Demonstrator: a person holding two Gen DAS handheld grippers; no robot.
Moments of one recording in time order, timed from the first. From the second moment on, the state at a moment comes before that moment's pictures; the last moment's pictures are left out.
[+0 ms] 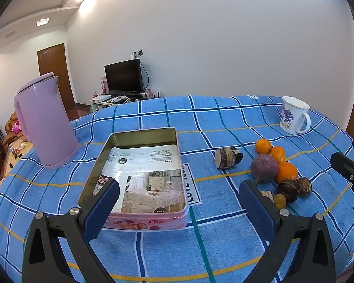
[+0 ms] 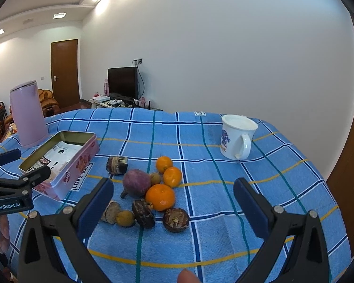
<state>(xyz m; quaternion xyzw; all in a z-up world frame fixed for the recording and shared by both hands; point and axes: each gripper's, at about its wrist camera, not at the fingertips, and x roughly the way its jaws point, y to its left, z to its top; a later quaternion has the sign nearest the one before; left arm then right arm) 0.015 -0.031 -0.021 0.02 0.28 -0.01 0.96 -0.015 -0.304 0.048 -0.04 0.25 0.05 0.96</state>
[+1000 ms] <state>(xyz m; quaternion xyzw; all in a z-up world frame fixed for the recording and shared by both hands) 0.043 -0.096 -0.058 0.03 0.37 -0.11 0.92 -0.005 -0.354 0.002 -0.01 0.32 0.03 0.95</state>
